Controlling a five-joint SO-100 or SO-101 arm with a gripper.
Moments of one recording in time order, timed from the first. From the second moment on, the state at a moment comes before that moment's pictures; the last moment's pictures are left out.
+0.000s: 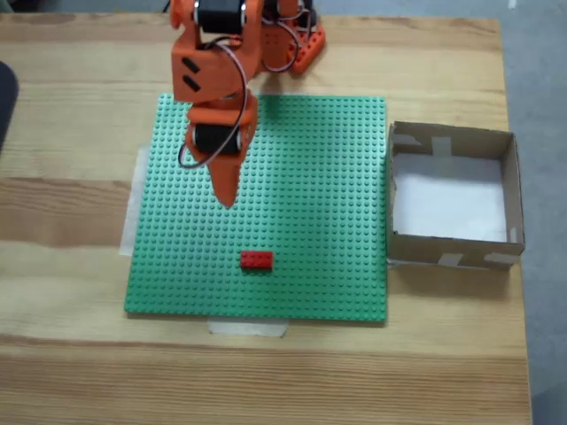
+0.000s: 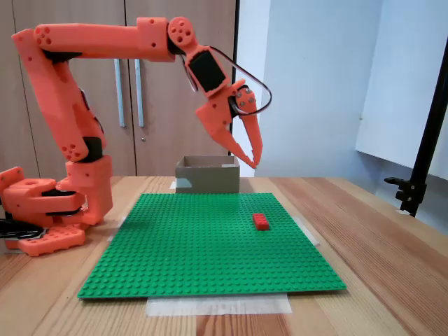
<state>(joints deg) 0.3 110.6 101.3 55.5 -1.9</state>
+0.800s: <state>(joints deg) -1.6 78.1 68.8 75.9 -5.2</state>
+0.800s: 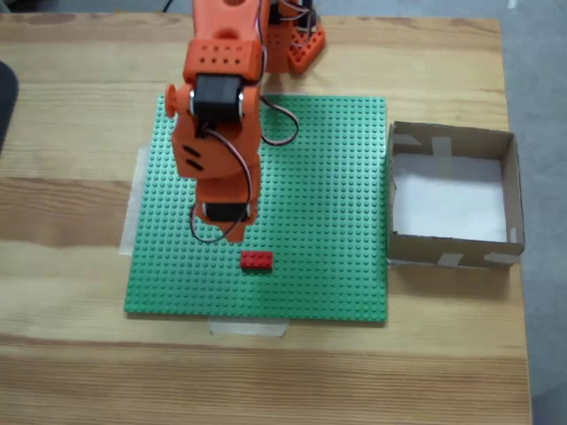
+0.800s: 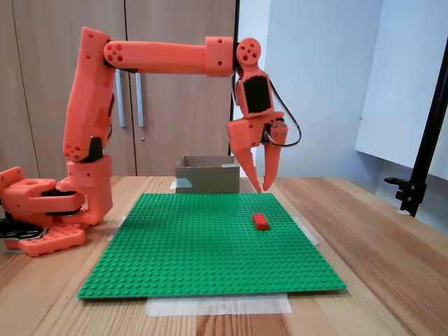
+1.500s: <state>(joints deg) -1.5 71.1 68.7 78.4 -6.0</state>
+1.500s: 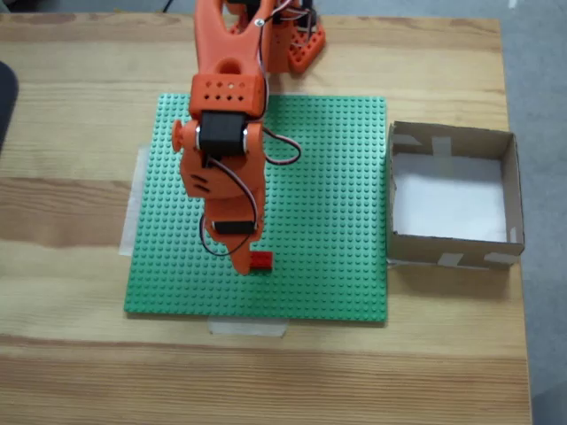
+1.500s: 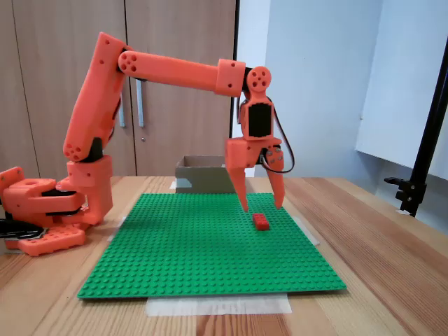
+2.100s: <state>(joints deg) -2.8 67.4 68.7 75.2 -5.0</state>
